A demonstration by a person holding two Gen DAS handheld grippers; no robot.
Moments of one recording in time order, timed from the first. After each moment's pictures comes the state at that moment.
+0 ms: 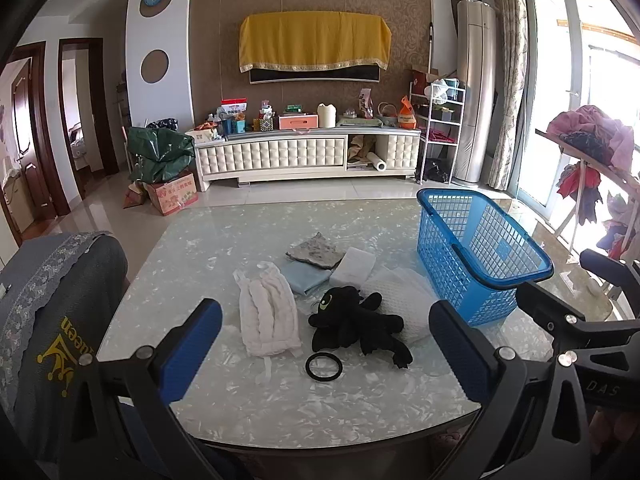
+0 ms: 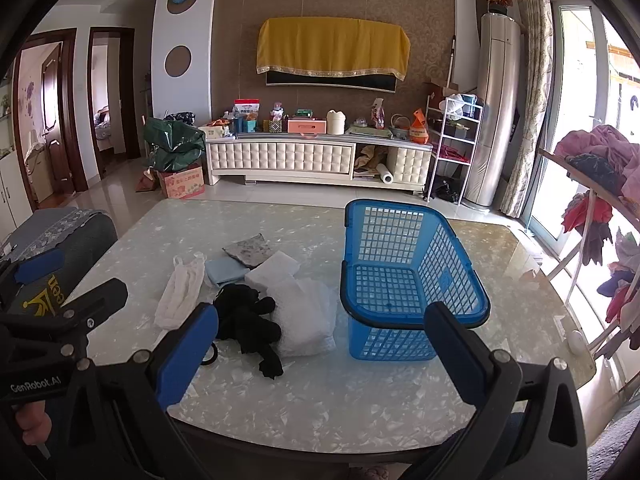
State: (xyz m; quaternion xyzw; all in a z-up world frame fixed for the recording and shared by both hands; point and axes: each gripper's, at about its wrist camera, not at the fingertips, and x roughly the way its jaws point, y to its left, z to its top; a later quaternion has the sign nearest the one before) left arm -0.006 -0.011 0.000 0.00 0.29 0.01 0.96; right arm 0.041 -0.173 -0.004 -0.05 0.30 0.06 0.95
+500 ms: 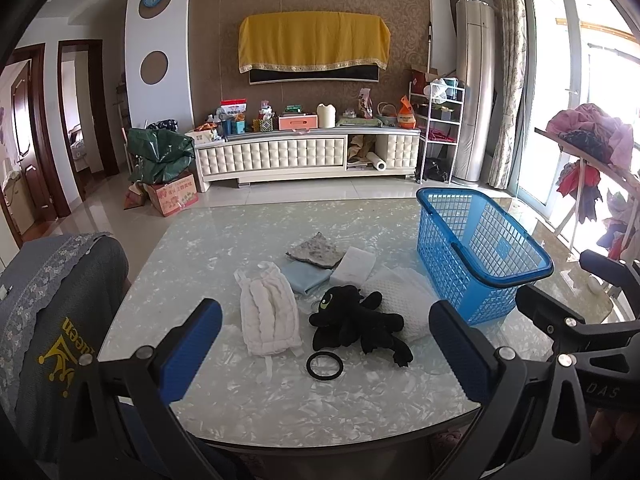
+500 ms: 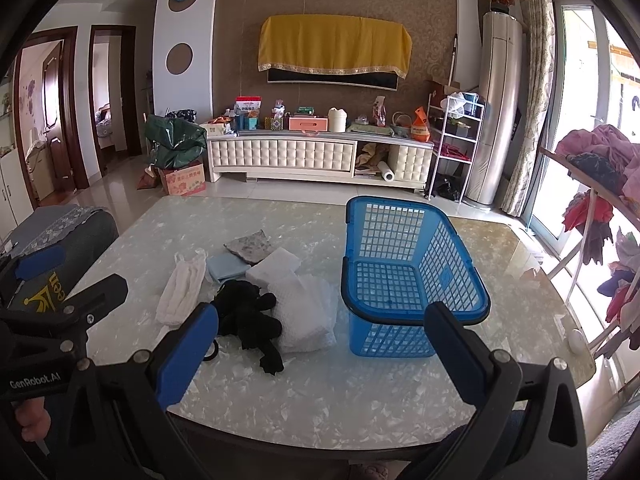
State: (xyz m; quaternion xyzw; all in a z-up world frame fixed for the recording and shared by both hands) left arm -0.007 -0.011 0.001 0.00 0.29 0.01 0.96; right arm 0.039 -0.173 -0.004 -0.05 0.31 0.06 0.95
